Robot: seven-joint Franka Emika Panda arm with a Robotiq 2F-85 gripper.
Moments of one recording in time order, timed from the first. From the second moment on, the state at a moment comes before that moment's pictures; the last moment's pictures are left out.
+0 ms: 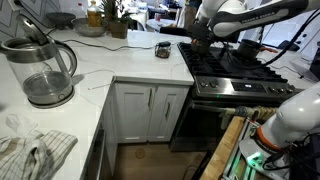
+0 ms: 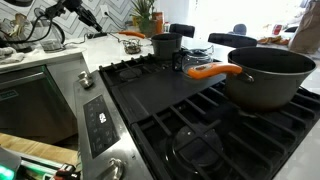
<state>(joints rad) -0.35 -0.23 0.24 -2.22 -0.57 2.35 1.40</state>
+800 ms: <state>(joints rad) -0.25 -0.14 0.13 -2.13 -0.69 2.33 1.56</state>
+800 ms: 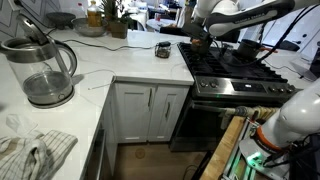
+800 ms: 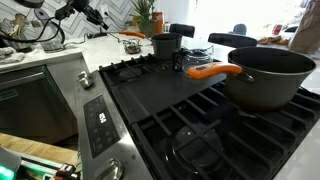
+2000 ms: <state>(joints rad) -0.19 0.00 -0.05 -2.07 -0.73 2.54 1.56</state>
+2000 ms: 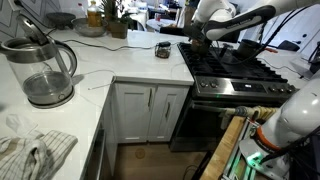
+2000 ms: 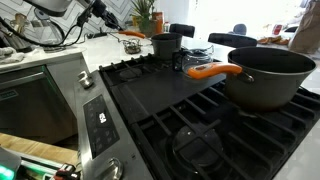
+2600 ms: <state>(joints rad) -0.17 0.02 -0.06 -2.06 -0.70 2.48 1.56</state>
